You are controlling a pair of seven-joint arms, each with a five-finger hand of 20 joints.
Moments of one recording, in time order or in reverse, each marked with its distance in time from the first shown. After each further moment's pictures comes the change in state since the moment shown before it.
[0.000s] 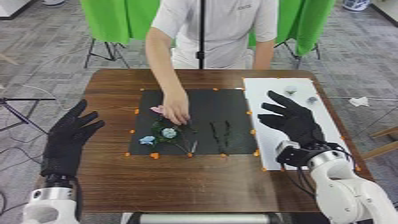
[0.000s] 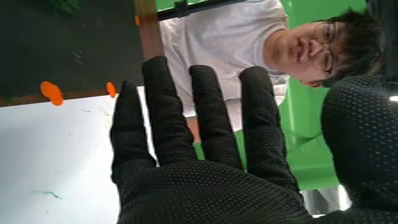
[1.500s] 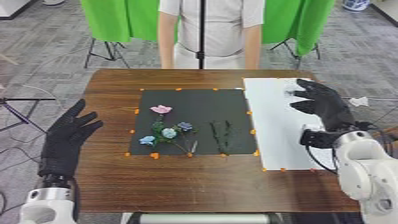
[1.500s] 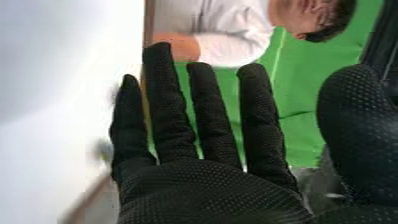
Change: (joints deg) left arm 0.7 -0.4 -1.3 -0.2 0.6 -0.9 -0.8; right arm 6.4 12.8 1.3 4.7 -12.6 10.1 2.9
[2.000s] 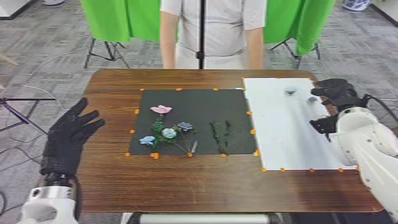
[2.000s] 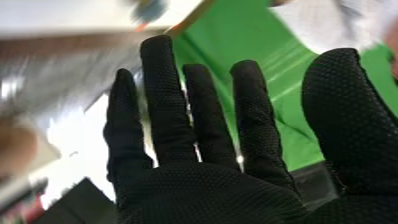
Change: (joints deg) left arm -0.9 -0.2 0.4 0.1 0.0 -0.8 -0.7; right arm 21.9 11.4 -19.9 18.2 -33.7 4.1 20.5
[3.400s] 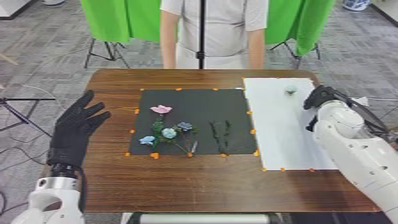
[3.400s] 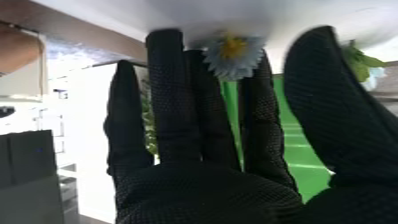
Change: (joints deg) left arm -4.6 0.2 1.9 1.3 0.4 -1.8 -1.7; right arm 15.0 -6.2 -11.9 15.8 -21.0 -20.3 5.3
